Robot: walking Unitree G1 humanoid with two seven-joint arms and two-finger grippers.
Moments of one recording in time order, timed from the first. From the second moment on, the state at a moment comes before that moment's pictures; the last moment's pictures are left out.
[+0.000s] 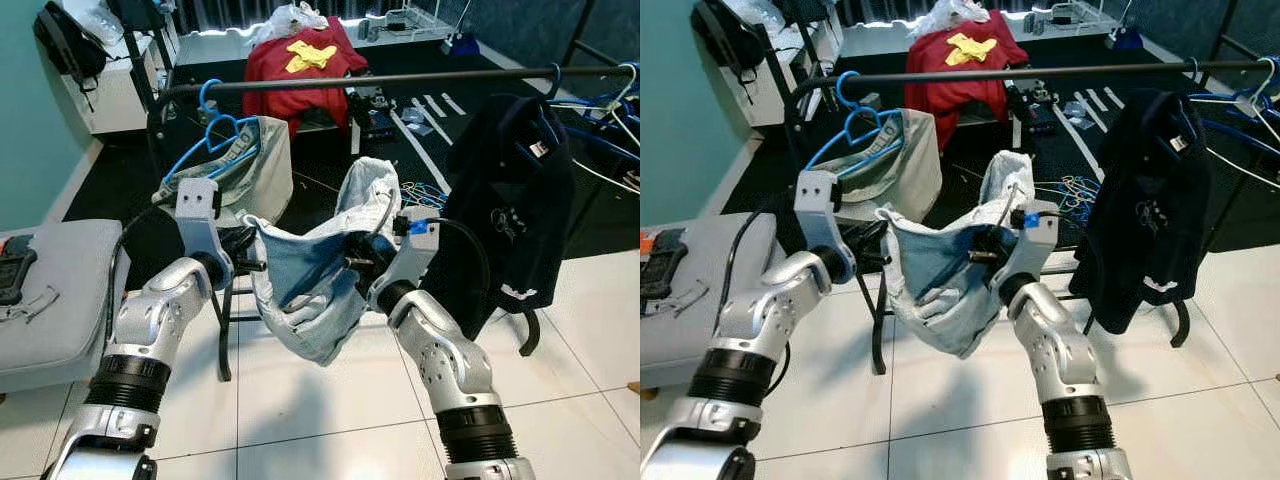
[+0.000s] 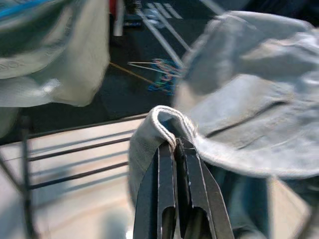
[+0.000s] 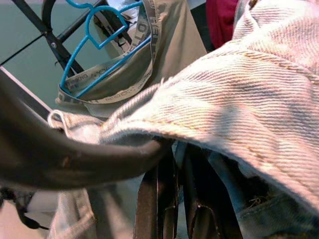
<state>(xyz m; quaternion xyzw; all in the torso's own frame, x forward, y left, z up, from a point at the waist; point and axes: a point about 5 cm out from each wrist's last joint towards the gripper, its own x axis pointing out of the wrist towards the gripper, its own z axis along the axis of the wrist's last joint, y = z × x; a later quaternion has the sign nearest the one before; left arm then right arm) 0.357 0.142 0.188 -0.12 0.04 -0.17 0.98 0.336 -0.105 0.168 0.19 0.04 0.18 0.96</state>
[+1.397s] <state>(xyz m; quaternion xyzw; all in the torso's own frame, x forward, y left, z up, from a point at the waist) 0.340 0.124 0.180 -0.07 0.08 -0.21 0.97 0.325 -0.127 0.130 0.20 0.12 0.11 0.96</state>
